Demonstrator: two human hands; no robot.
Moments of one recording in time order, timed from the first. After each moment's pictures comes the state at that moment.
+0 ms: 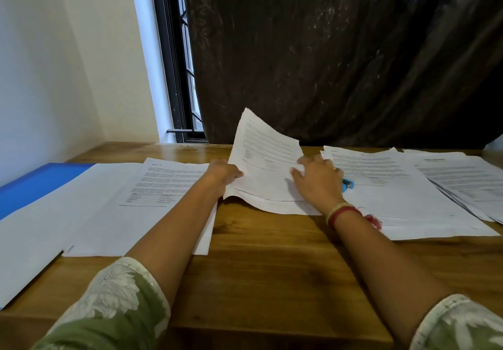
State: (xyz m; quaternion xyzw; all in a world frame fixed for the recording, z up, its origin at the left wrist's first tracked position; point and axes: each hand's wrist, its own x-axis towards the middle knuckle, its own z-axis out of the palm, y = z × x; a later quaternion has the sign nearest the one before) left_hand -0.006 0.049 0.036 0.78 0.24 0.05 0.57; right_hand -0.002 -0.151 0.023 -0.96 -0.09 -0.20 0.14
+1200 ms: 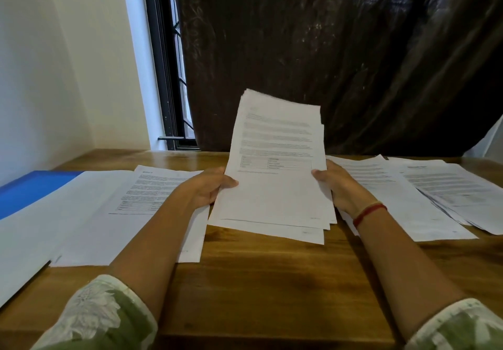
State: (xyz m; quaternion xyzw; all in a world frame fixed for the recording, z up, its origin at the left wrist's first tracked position) left_hand -0.023 0.066 0.037 0.73 0.07 -0.09 0.68; right_hand -0.005 -0.198 0.054 -0.79 -0.07 0.01 0.61
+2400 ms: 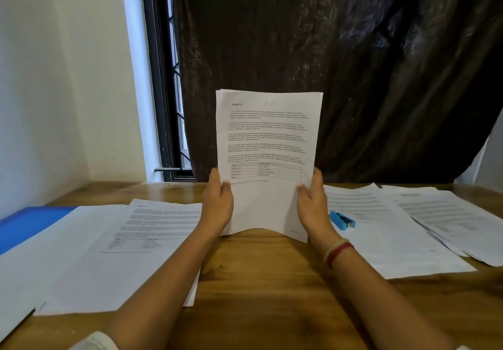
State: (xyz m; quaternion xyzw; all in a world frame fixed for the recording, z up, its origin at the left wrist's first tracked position) left_hand -0.035 0.020 0.054 0.76 -0.02 0.34 0.55; right_hand -0.027 -0.154 0.058 -0.74 -0.12 -0.20 0.63
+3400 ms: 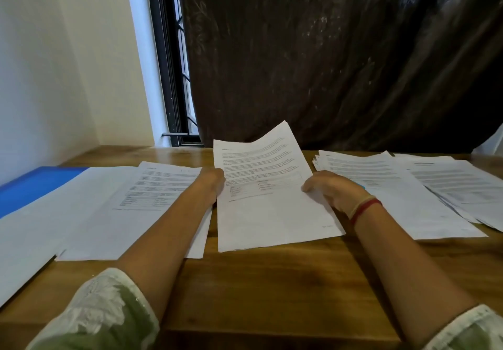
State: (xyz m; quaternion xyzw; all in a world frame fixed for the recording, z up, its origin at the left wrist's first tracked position) left_hand 0.001 0.059 0.025 0.67 0.25 0.05 0.70; right_hand -0.015 -0.172 0.057 -0.93 0.05 0.11 0.36
